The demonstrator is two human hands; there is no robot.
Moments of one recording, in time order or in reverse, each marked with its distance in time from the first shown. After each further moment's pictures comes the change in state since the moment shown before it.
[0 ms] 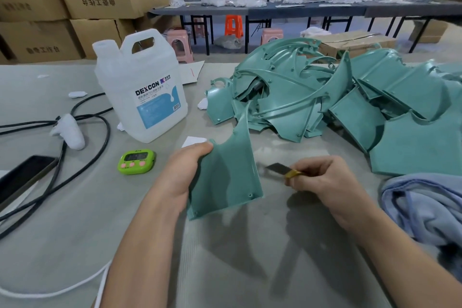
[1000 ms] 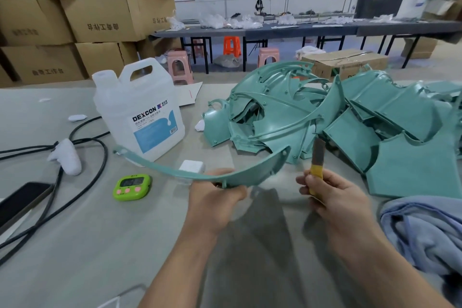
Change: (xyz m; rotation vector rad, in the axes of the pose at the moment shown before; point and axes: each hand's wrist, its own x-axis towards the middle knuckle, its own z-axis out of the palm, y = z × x) left_hand -0.020 -0.019 0.049 0.213 -0.071 0.458; right_hand 0.003 0.000 0.001 0.519 0.417 0.193
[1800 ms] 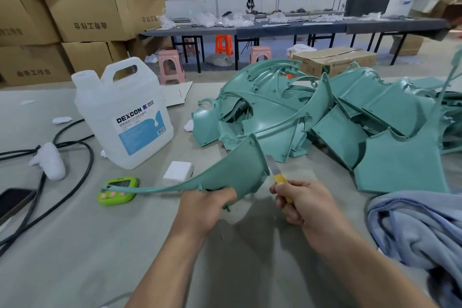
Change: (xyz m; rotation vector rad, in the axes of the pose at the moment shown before) left_hand 0.007 -0.016 0.003 0.050 -0.012 0.057; right_hand 0.012 0.009 0.019 -0.165 -0.100 0.180
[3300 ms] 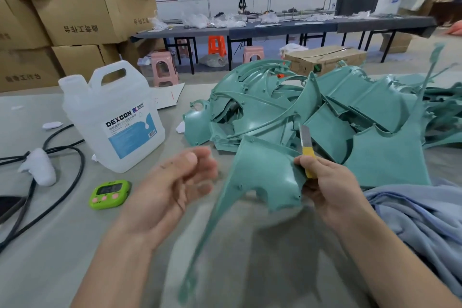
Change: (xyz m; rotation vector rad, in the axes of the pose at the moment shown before) left_hand 0.001 0.047 -0.048 -0.525 -0.343 -0.201; right_hand 0.001 -0.027 -0.041 0.267 0.100 -0.152
